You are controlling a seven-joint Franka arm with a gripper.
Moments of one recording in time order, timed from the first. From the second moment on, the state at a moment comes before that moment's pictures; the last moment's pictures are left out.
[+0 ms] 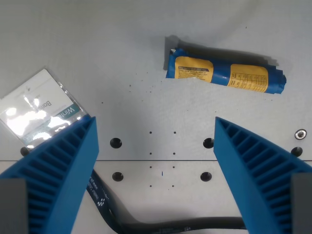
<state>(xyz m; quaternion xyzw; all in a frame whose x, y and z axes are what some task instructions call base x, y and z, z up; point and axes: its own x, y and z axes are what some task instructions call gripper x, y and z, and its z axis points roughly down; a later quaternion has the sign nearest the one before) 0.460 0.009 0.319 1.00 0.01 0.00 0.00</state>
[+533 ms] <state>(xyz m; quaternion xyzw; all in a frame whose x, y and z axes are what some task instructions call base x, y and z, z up) 0.458 0.040 0.319 1.00 0.02 0.00 0.00</state>
